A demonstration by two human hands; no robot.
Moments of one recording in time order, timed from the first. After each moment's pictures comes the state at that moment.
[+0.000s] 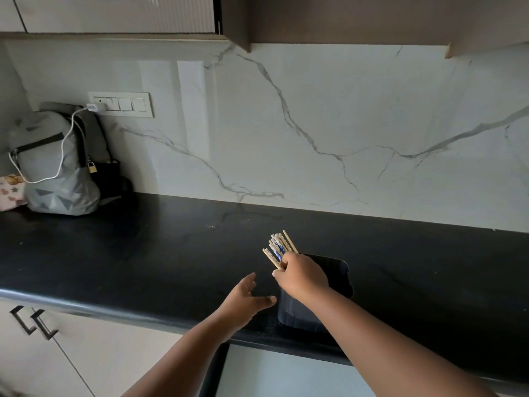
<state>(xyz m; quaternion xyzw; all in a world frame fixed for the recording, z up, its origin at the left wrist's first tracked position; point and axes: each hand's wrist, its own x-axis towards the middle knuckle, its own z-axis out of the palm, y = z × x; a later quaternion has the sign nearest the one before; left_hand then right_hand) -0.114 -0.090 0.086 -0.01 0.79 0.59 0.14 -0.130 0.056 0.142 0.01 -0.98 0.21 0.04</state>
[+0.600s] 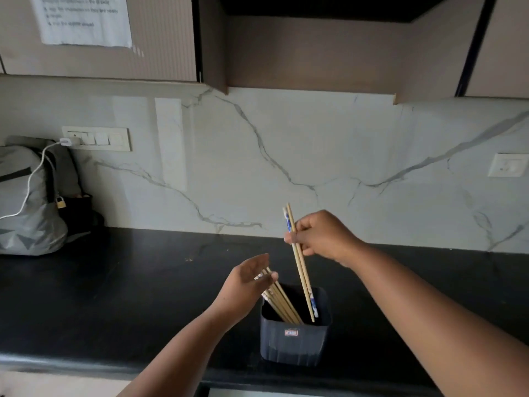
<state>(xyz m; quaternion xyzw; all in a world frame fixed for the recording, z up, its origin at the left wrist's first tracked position) -0.119 -0.065 0.185 0.18 0.75 0.63 0.01 -0.123 0.121 0.288 0.05 -0.90 0.44 0.08</state>
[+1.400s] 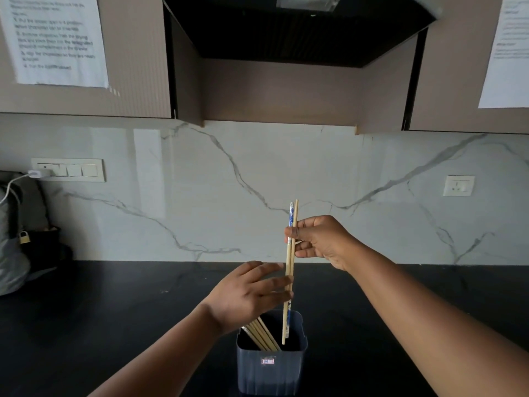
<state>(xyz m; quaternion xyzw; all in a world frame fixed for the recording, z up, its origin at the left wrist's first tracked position) -0.136 -0.040 0.230 0.58 0.65 -0.01 -0.50 -0.110 0.164 0.325 0.02 -0.78 0.62 0.08</state>
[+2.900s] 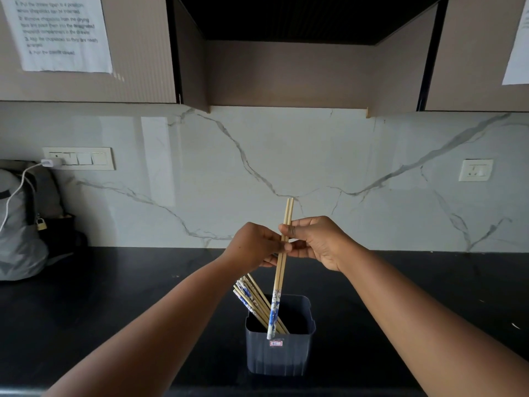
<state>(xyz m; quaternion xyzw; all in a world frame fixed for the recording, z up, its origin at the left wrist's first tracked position) -0.131 -0.016 0.291 0.18 0.82 0.55 0.06 -0.110 0.141 0.299 0.02 -0.71 0.71 0.04</state>
